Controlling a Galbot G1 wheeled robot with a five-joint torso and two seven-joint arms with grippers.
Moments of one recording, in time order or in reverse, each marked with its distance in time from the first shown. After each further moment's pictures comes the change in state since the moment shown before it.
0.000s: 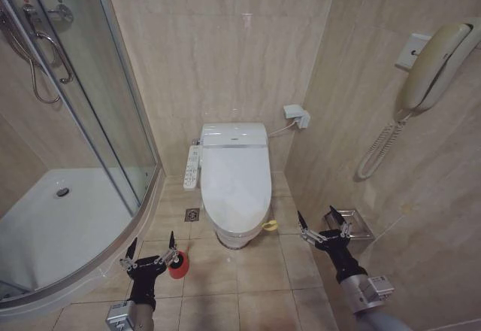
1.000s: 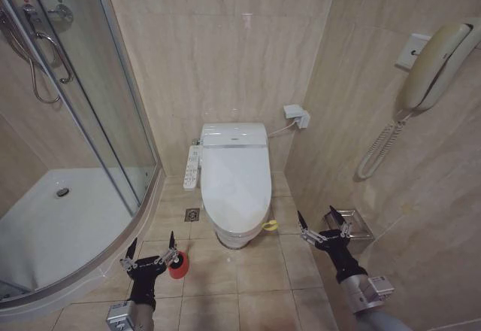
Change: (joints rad) left arm 0.000 0.000 0.000 0.001 0.000 0.000 0.000; right arm 0.000 0.000 0.000 0.000 0.000 0.000 0.000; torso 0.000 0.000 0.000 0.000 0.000
